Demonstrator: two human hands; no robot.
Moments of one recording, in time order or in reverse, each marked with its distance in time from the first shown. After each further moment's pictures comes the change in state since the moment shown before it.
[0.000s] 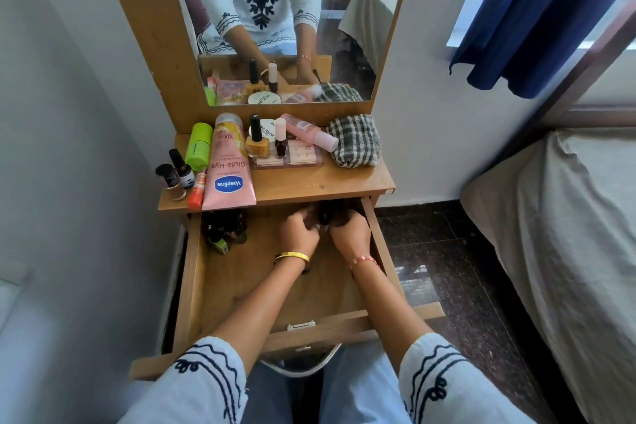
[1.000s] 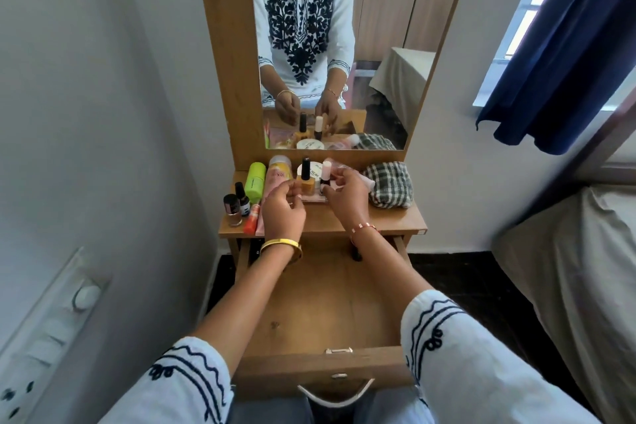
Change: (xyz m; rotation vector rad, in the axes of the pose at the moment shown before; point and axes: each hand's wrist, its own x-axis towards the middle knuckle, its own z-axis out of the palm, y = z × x) left_hand 0.005 0.049 -0.116 -0.098 0.462 0.258; right_hand -0.002 -0.121 0.024 -0.020 0.025 -0.503
